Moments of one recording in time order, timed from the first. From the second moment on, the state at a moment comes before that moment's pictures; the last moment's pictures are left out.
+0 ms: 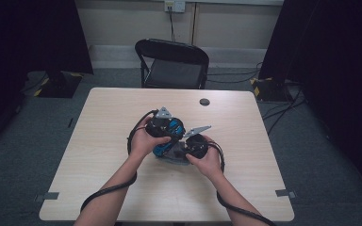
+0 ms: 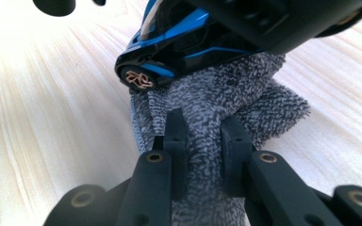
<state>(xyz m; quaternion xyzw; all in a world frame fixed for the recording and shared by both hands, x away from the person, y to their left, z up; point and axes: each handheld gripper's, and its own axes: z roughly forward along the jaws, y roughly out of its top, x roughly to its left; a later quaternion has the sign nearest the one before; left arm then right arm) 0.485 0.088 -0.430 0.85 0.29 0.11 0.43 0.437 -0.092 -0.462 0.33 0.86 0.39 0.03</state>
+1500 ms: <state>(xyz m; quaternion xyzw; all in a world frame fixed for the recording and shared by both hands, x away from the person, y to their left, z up) 0.500 0.125 -0.420 0.83 0.33 0.14 0.43 0.418 -0.084 -0.474 0.29 0.88 0.37 -0.02</state>
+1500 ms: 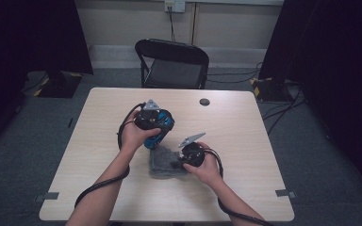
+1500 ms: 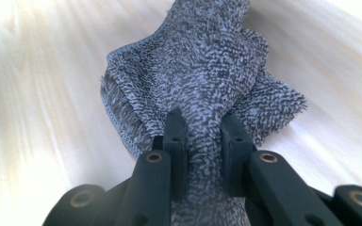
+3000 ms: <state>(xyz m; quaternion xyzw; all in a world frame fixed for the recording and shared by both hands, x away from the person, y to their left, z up) 0.465 0.114 -0.437 0.85 0.29 0.10 0.43 0.468 -0.125 -0.430 0.39 0.83 0.40 0.06</state>
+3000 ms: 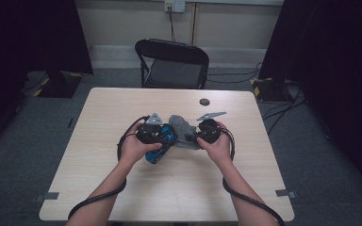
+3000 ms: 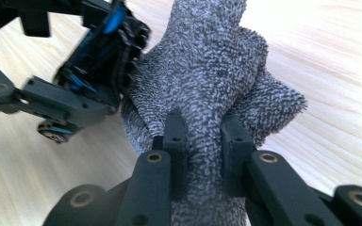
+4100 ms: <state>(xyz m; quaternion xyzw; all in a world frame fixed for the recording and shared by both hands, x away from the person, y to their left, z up) 0.476 0.102 -0.437 0.85 0.30 0.09 0.41 0.454 -0.113 -0.445 0.36 0.84 0.40 0.04</state>
